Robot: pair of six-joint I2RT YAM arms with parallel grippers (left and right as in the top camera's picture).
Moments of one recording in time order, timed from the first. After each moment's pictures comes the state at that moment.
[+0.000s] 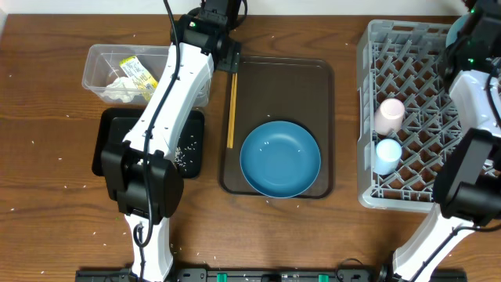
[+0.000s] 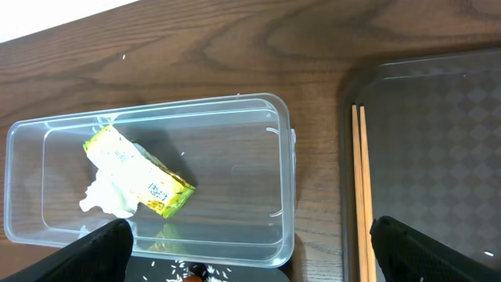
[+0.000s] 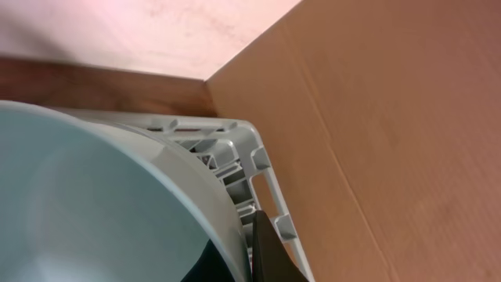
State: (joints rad) left arm -0.33 2.08 2.07 -1.08 -0.37 -0.10; right arm -0.27 2.07 1.62 0.07 0.65 -0.62
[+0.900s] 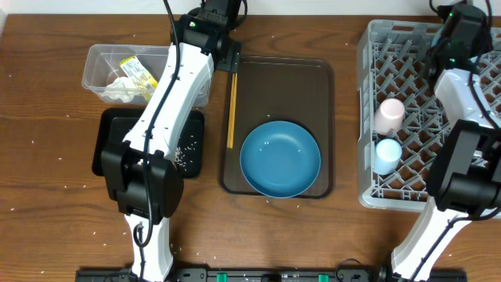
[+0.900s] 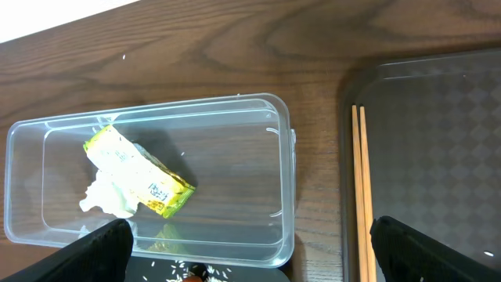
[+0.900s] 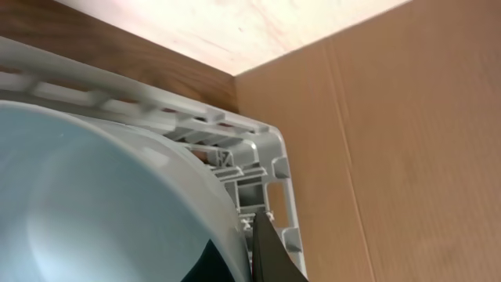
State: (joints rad) left arm -0.33 2.08 2.07 -1.08 -0.37 -0.10; right arm -0.22 2.13 1.62 0.07 0.67 -0.77
